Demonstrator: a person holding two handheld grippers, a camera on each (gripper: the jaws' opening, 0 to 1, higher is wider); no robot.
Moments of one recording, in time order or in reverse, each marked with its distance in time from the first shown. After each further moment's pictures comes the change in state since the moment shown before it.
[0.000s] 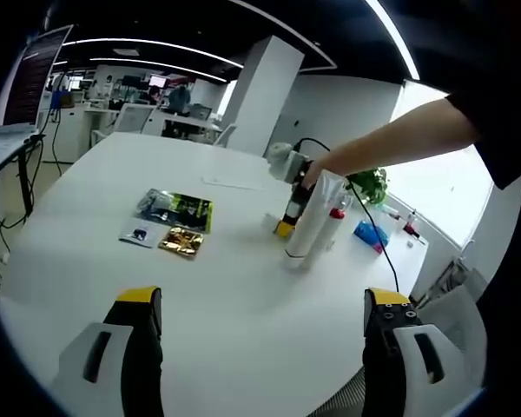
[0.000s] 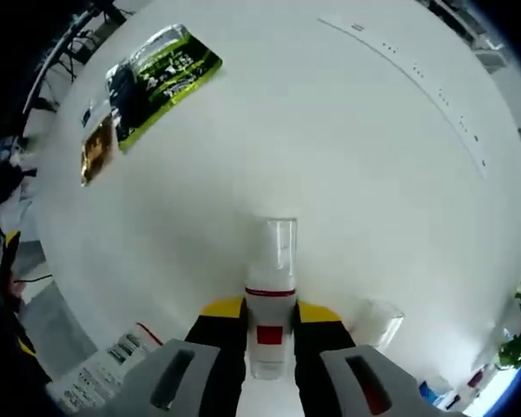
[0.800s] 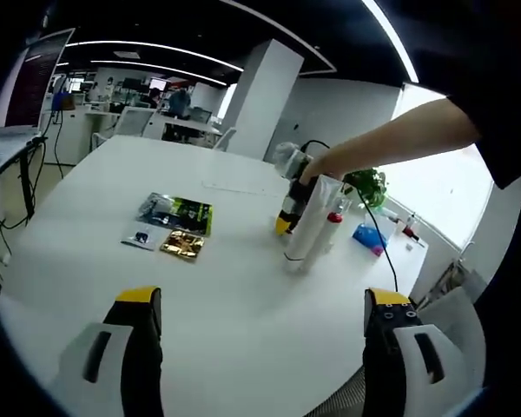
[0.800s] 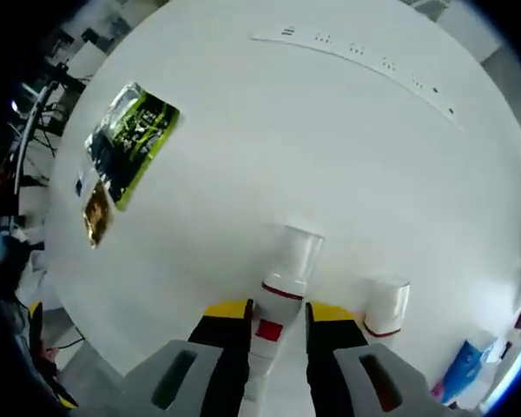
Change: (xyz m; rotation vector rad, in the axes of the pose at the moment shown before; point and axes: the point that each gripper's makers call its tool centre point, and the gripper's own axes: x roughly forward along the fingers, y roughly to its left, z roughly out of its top) left arm -0.008 -0.001 0.004 0.000 -0.019 0.001; right arm -0.007 -0.001 0.010 0.280 -0.072 0.037
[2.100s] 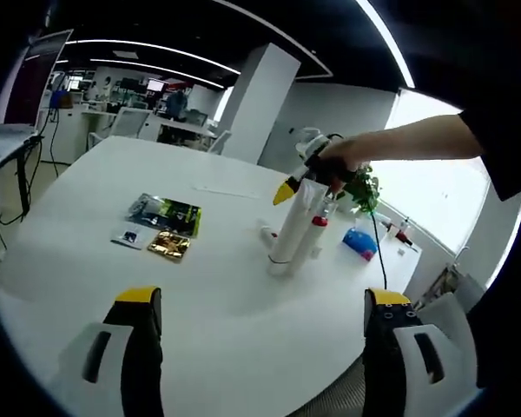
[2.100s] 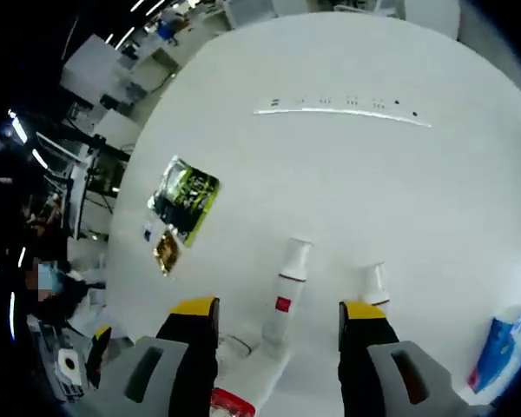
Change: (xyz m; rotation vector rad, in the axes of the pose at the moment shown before) left arm -0.004 -0.017 0.000 -0.024 -0.025 -0.022; right arm -0.068 -0.002 -0.006 0.135 -0.149 0.209
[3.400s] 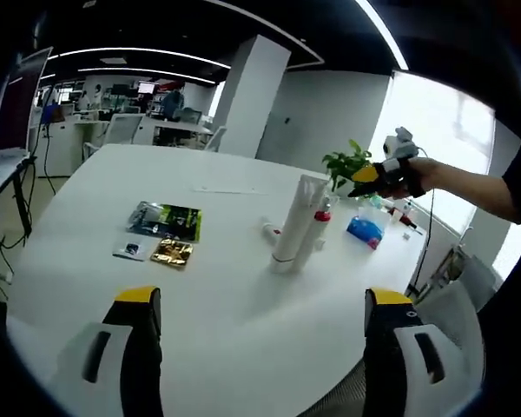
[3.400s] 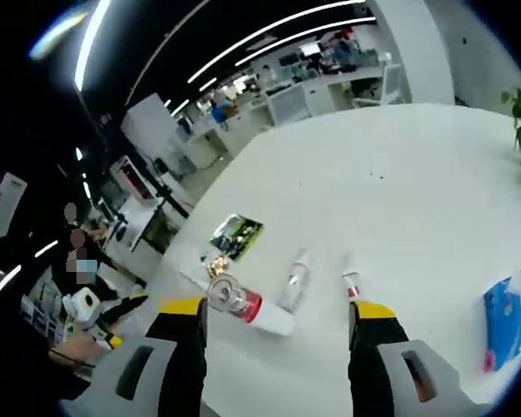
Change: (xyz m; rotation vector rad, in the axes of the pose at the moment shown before) left arm 0.005 -0.002 0.007 0.085 0.048 0.003; right arm -0.117 -0.001 -0.077 -0.038 -0.529 0.252
